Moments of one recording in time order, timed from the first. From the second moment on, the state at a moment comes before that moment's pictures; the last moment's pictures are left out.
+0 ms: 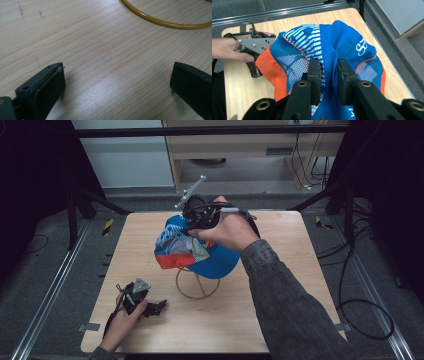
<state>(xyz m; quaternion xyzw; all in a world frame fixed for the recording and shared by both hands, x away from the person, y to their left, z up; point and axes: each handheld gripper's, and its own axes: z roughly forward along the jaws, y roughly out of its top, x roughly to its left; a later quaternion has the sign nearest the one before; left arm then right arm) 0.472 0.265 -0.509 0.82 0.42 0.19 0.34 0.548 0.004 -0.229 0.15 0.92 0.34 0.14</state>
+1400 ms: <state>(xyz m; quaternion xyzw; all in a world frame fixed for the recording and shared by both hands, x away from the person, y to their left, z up) 0.472 0.265 -0.509 0.82 0.42 0.19 0.34 0.542 -0.025 -0.220 0.18 0.90 0.37 0.15</state>
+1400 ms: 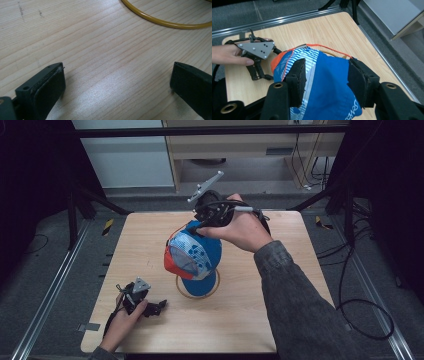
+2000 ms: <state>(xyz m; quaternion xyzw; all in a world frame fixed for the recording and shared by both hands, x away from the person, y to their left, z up) 0.472 0.266 -0.509 0.82 0.42 0.19 0.34 0.538 -0.072 -0.235 0.25 0.87 0.39 0.17</state>
